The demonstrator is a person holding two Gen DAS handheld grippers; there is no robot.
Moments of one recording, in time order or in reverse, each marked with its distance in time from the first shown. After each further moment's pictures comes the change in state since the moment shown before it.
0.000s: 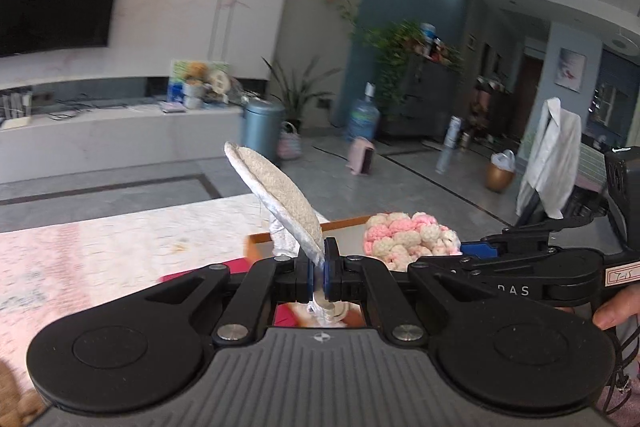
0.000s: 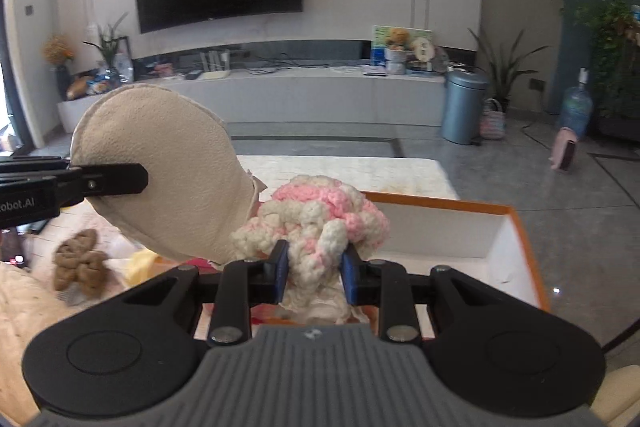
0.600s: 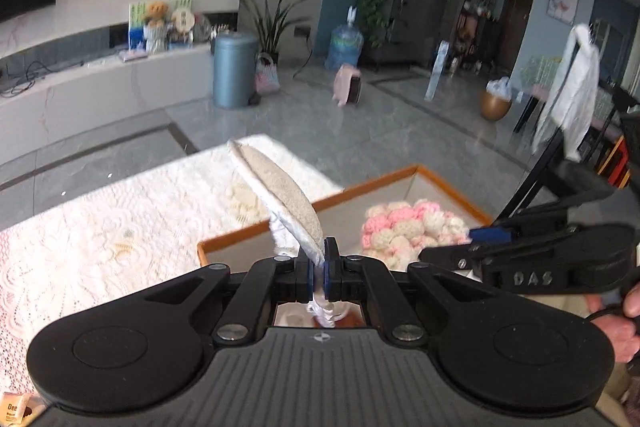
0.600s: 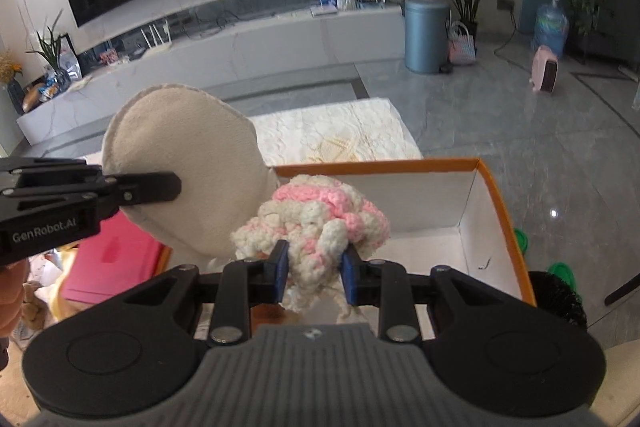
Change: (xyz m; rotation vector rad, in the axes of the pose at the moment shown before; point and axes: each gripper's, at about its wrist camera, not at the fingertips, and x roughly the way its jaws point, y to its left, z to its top) left arm 0.157 0.002 -0.011 0.081 0.233 -0.033; right arm 0.127 -0.087 0.017 0.165 0.182 -0.019
